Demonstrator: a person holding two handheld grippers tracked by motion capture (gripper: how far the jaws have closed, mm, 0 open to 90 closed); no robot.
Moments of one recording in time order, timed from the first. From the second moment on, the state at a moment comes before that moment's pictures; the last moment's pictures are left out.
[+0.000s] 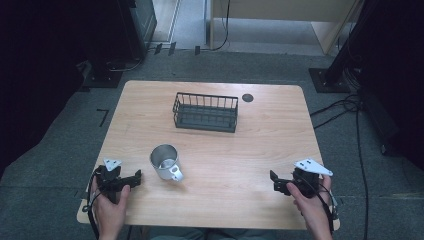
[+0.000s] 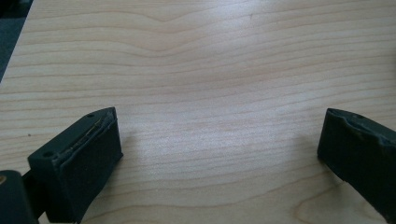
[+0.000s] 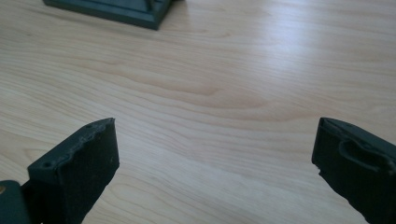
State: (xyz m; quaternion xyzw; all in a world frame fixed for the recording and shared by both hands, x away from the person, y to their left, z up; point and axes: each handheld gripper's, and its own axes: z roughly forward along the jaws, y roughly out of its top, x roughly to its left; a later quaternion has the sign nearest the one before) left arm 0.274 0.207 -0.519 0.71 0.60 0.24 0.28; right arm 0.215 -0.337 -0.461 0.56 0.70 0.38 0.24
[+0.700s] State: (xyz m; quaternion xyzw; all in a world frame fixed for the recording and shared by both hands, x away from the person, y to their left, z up) left arm 0.274 0.207 -0.519 0.71 0.60 0.24 0.28; right arm 0.236 -0.252 -0.438 0.49 0.74 0.41 0.22
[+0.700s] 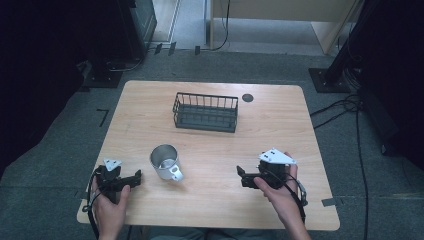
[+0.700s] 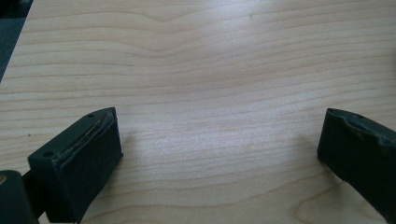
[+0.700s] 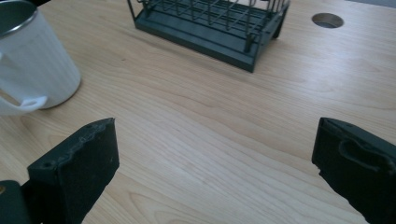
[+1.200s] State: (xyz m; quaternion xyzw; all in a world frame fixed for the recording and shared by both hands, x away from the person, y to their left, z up) left arm 0.274 0.207 -0.519 0.71 0.60 0.24 0.28; right arm 0.243 -0.204 -0.441 0.46 0.76 0.43 0.19
